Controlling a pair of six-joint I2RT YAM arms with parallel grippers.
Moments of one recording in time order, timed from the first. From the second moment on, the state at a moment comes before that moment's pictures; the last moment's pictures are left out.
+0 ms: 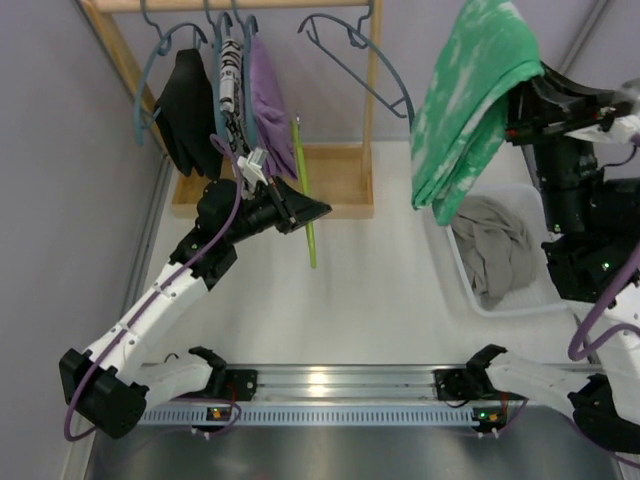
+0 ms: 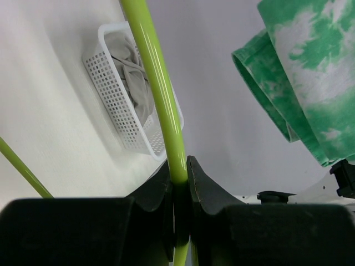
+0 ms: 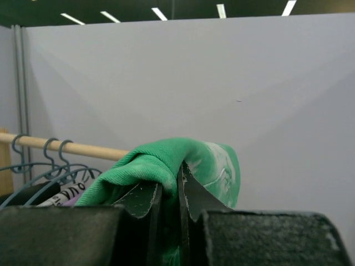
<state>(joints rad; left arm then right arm) -0.50 1.09 1.01 0.00 0.48 -1.09 0.63 1.02 1.63 0.13 0.19 -0.26</state>
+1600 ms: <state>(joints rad) -0.52 1.11 1.01 0.00 0.51 -1.03 0.07 0.70 0.61 0.06 0.61 -0.36</state>
